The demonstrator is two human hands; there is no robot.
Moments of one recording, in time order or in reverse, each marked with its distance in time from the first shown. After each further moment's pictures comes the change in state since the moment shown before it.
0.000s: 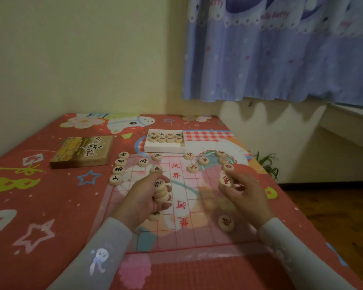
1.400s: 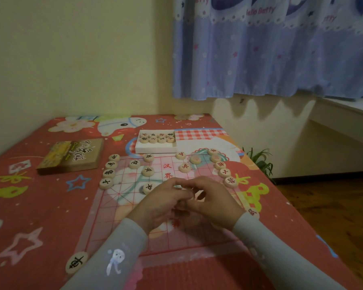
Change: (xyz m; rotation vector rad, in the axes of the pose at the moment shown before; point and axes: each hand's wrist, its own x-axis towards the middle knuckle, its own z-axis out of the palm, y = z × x) left_hand -0.007 -0.020 0.046 0.241 -0.296 0.007; right_hand -0.007 -0.044 0.025 0.027 -0.355 -0.187
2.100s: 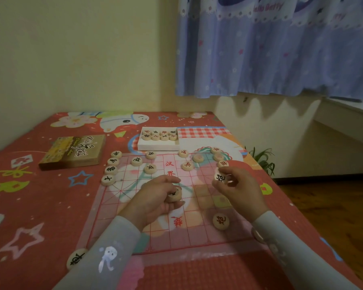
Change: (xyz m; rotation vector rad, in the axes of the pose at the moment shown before) left_hand 0.008 0.000 -0.023 -0.169 0.166 -0.046; right_hand -0.004 0.035 -0.030 -0.022 0.362 0.226
